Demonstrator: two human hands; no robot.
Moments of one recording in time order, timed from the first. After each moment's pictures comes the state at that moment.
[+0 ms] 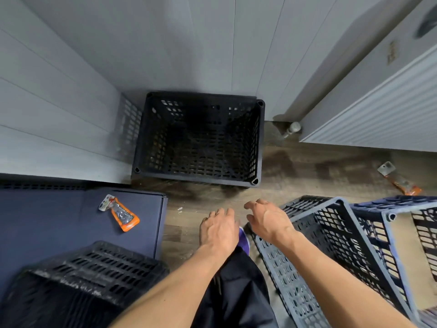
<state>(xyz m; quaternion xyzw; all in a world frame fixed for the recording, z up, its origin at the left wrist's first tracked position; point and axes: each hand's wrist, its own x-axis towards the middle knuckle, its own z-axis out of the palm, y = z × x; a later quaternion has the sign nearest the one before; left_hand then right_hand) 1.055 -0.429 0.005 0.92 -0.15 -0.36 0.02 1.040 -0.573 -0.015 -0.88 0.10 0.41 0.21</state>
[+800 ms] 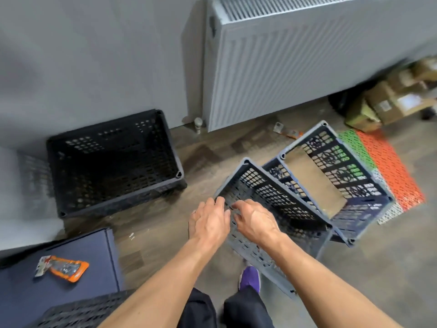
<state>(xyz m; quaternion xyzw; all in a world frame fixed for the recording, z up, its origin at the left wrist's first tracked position) 0.945 -0.513 0.093 0.88 -0.36 -0.30 0.07 0.857 -0.619 0.098 -0.86 0.35 0.28 0.25</state>
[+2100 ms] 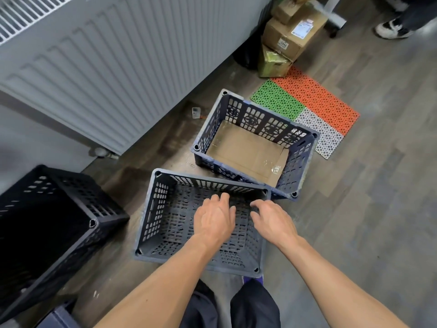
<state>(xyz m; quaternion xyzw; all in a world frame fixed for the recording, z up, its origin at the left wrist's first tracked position) 0.760 -0.730 0.081 0.76 -0.57 -0.31 -0.02 0.605 -0.779 0.078 -0.70 0.60 0.19 0.33</state>
